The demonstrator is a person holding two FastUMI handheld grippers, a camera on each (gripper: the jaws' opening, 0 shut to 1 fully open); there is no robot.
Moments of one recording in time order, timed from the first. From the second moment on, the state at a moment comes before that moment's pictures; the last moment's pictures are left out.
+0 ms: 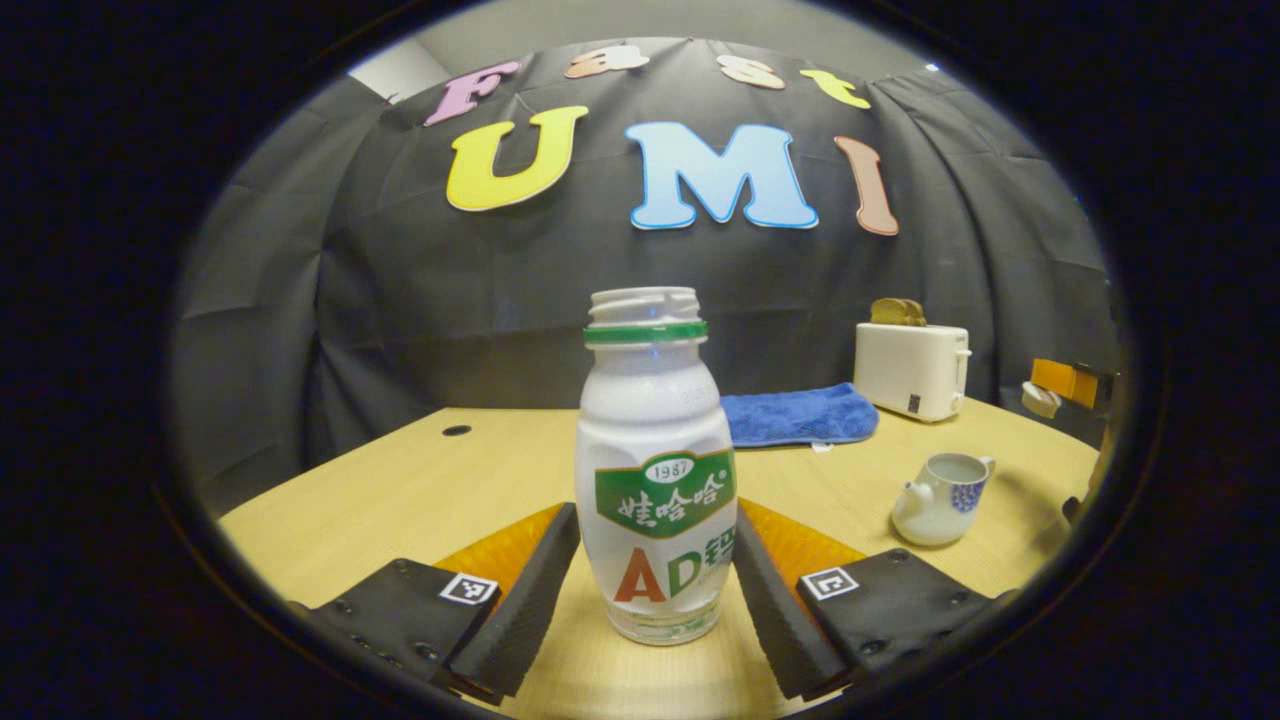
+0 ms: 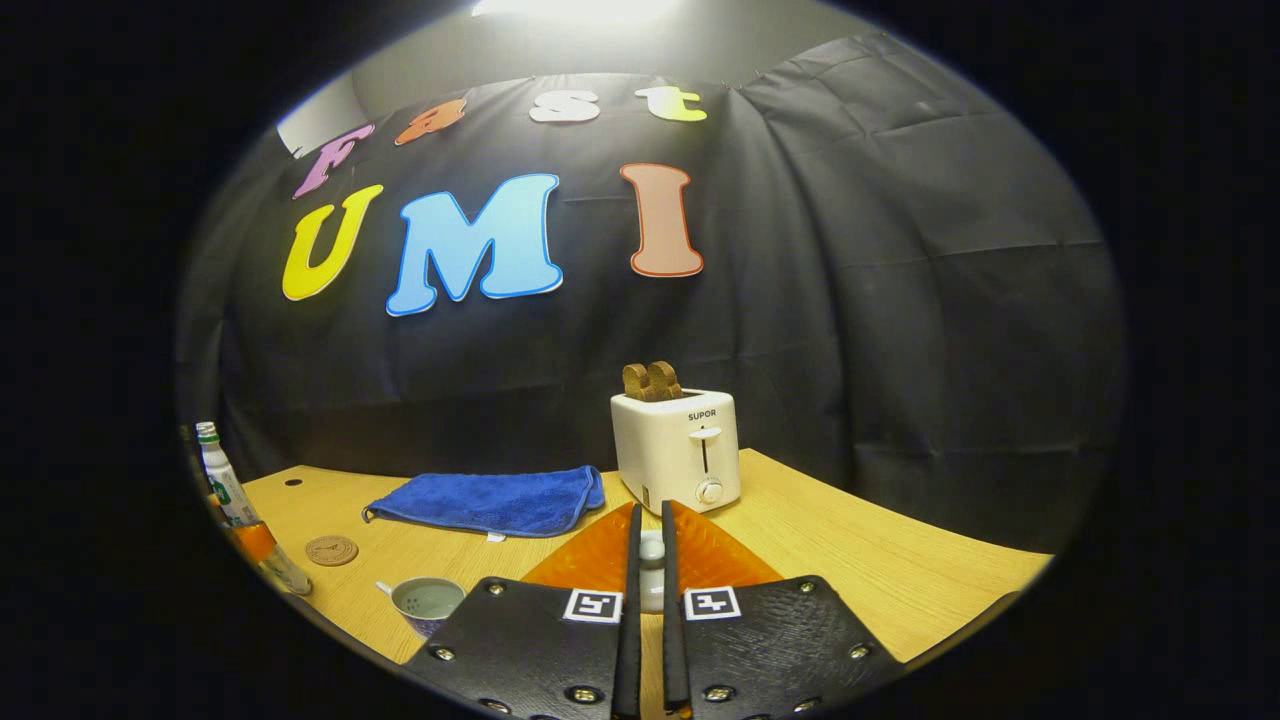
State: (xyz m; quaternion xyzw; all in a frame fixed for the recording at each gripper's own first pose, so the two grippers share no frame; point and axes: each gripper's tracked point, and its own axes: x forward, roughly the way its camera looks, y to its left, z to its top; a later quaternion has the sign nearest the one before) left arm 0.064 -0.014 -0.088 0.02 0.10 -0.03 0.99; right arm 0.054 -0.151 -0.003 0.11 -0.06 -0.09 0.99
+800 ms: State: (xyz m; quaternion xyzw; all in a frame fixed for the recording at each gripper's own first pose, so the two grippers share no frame) left arm 0.059 -0.043 -0.080 0.22 0.08 -0.02 0.97; right arm 0.053 -0.164 -0.011 0.13 -0.05 -0.10 0.98
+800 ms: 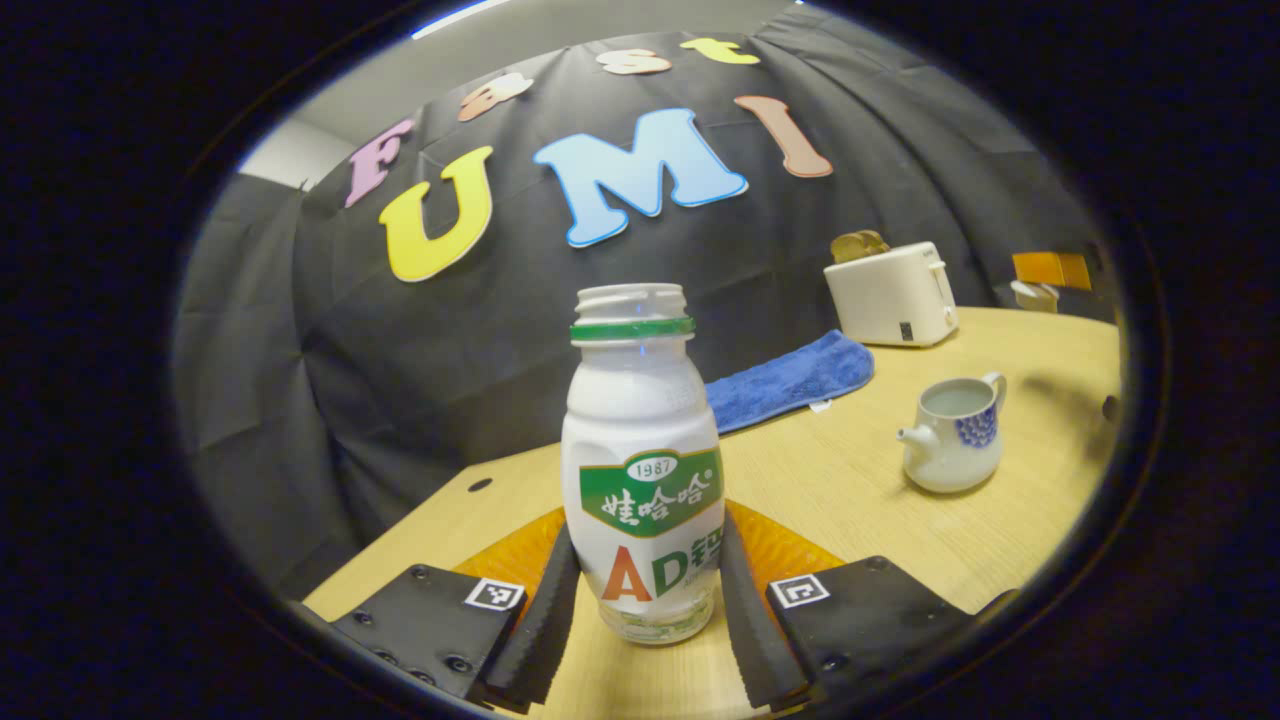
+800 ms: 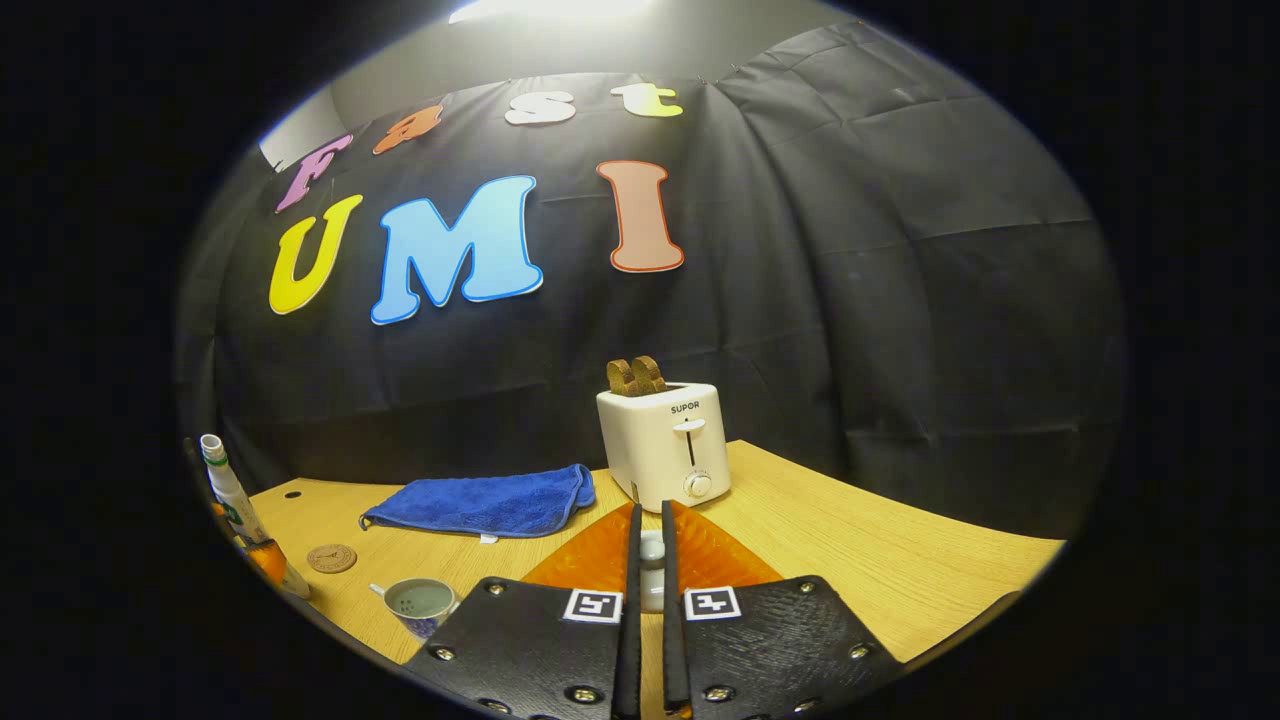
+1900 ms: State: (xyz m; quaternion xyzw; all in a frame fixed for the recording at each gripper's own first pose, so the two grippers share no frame) left arm 0.106 -0.098 -0.014 0.66 -0.01 -0.02 0.75; right arm 0.051 -0.186 -0.019 0.18 -0.05 -0.12 0.97
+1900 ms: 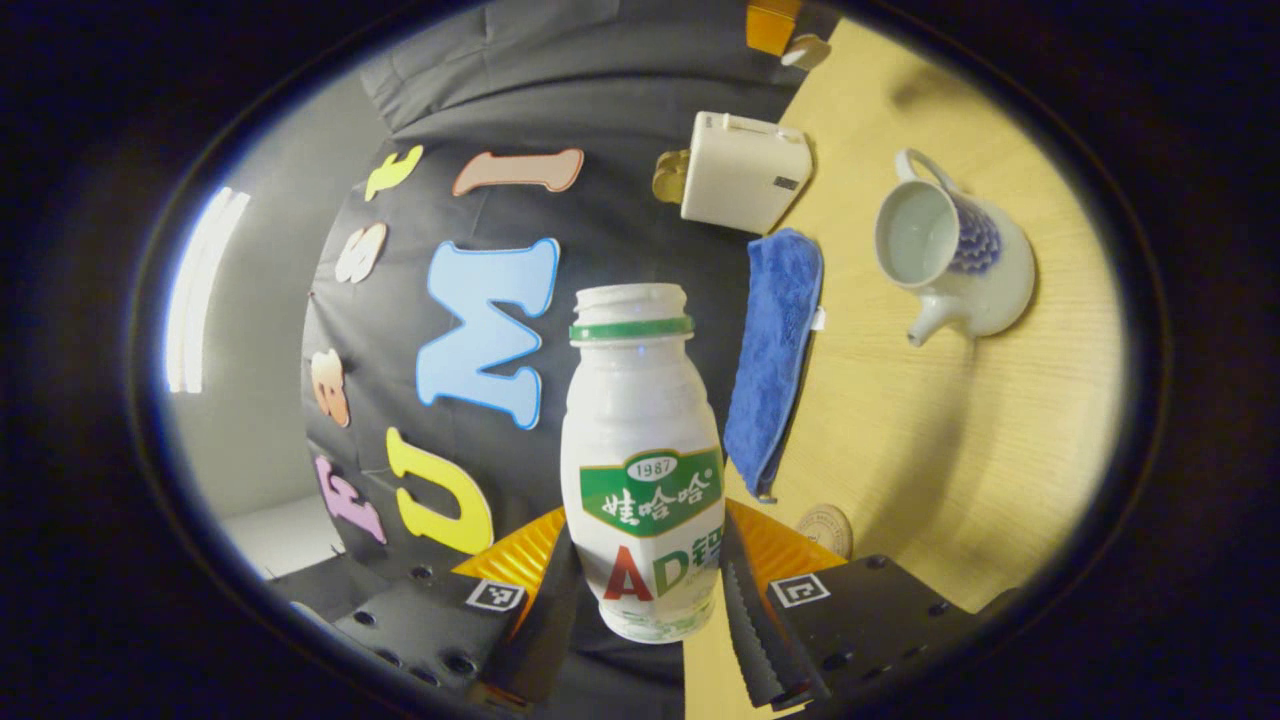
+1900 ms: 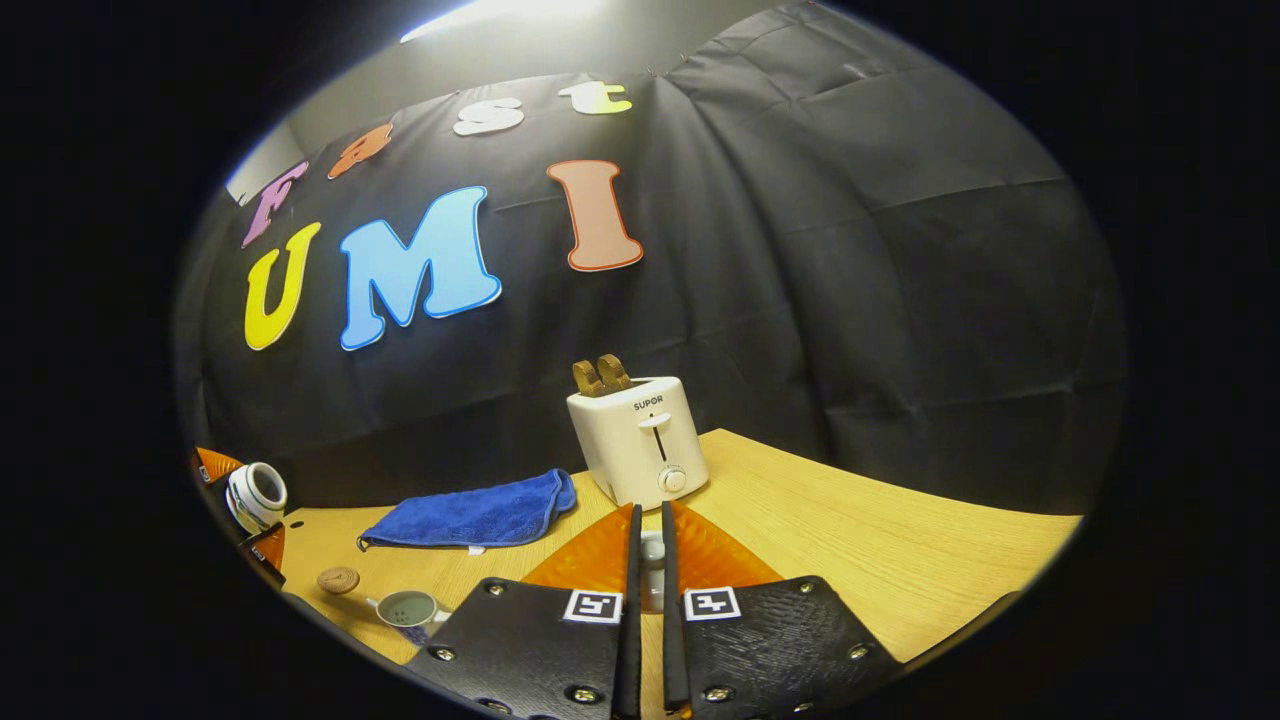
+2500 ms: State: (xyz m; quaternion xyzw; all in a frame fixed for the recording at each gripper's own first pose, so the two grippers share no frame) left arm 0.100 -0.121 -0.006 0.75 -0.06 -0.02 0.66; right arm 0.053 -0.191 -0.025 0.21 -0.04 -0.11 0.97
